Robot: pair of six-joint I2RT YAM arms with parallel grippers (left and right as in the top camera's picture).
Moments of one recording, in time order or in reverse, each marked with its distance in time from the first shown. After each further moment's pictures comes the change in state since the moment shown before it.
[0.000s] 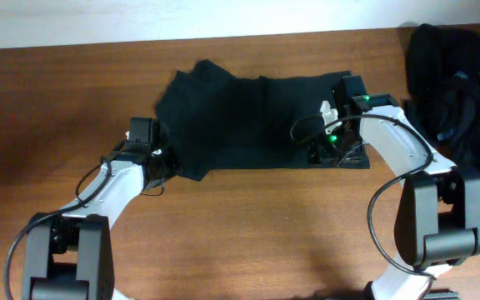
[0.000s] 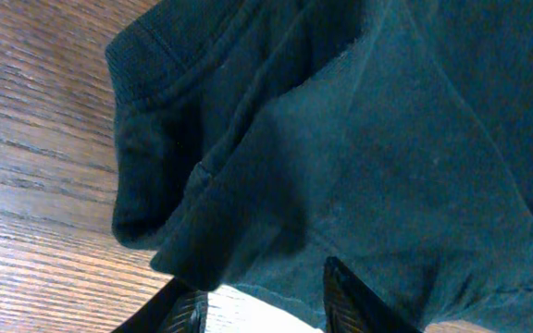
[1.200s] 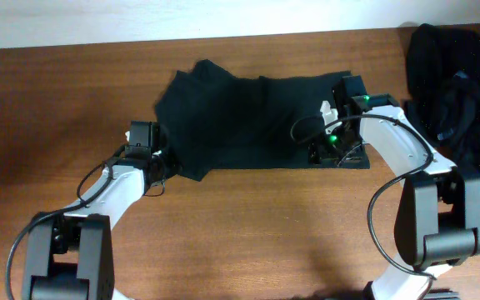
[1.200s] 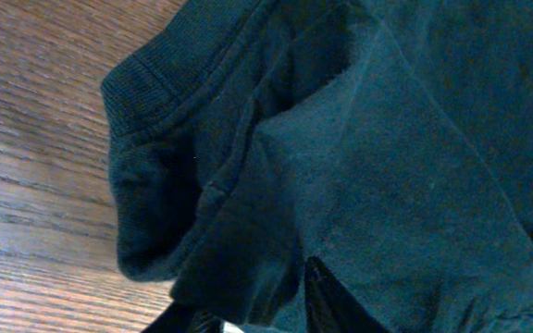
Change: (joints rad) left arm 0.000 0.000 -0.050 0.116 -0.016 -0.001; right arm 0.000 0.000 0.000 0.000 0.003 -0.001
